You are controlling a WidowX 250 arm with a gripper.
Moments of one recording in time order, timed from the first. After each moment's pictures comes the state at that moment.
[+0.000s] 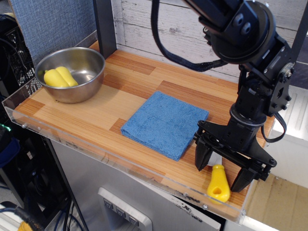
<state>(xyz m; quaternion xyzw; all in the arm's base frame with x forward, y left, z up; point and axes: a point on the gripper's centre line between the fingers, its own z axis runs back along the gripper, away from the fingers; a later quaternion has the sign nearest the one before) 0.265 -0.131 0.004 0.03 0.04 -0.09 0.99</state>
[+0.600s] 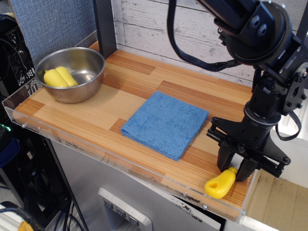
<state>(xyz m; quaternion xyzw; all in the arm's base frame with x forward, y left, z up) 0.272 -0.142 0.004 0.03 0.03 -0.10 0.99</state>
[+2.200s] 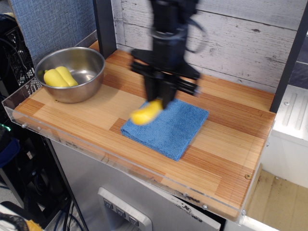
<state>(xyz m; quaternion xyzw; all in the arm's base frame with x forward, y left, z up) 0.293 0.004 0.081 0.02 -0.04 -0.02 1.00</state>
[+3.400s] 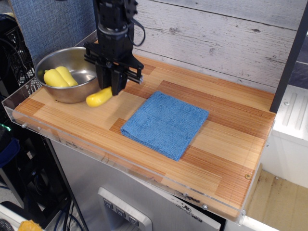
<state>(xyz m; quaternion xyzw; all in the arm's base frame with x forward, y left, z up) 0.317 0.100 0.044 0.07 0.00 0.00 1.00</state>
